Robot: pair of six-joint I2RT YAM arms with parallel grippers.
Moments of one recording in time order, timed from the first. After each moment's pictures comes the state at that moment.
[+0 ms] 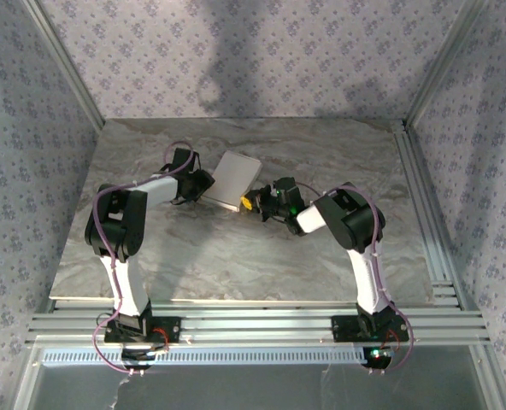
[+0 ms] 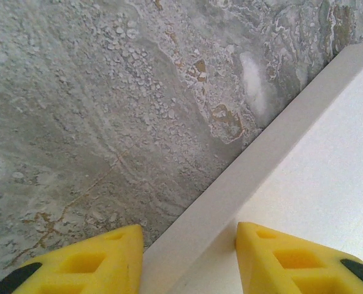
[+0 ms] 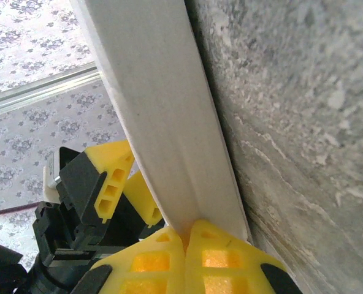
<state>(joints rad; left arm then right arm) -0.29 1.92 1.17 -0.19 0.14 -0.99 0.57 2.16 0.97 0.85 -0.46 1.66</state>
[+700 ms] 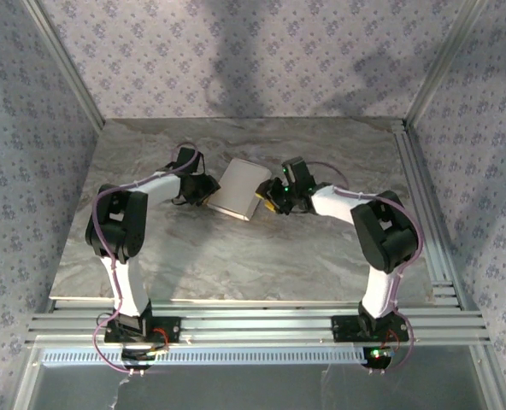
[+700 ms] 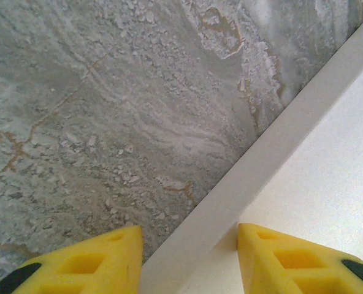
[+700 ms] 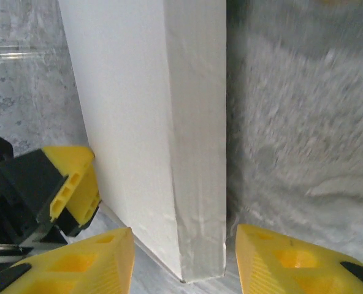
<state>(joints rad) -0.32 1.92 1.21 -0.35 0.20 -0.91 0.49 1.85 1.11 -0.06 -0.38 1.12</state>
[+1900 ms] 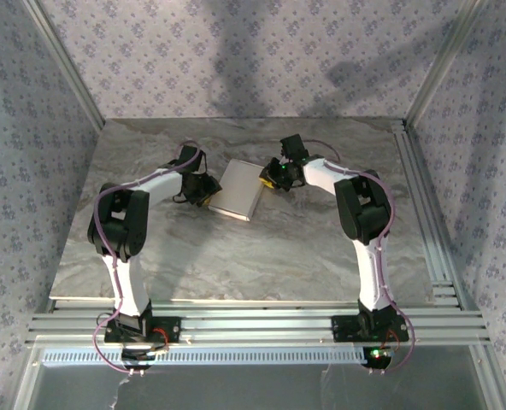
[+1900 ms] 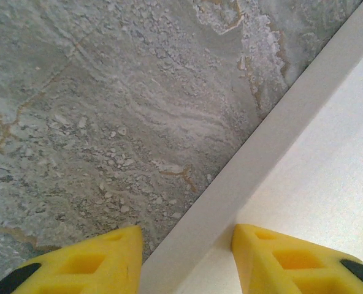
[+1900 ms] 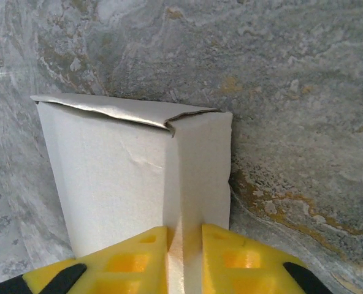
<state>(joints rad) -0.33 1.93 1.26 -0.43 0.22 -0.88 0.41 2.19 1.56 -0.27 -0.42 0.94</state>
